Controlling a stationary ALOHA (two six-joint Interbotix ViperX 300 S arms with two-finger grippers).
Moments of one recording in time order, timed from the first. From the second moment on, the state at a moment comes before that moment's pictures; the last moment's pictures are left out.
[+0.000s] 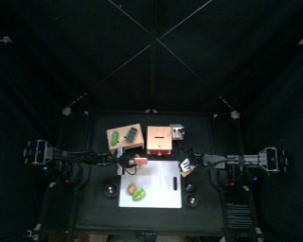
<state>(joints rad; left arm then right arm) 0.12 -0.20 1.00 -0.08 -0.29 0.35 -0.21 -0.37 1.00 -0.08 0.46 0.92</state>
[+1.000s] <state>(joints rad) 0.12 -0.20 1.00 -0.08 -0.29 0.35 -0.25 -0.23 0.98 -0.17 0.47 0.92</state>
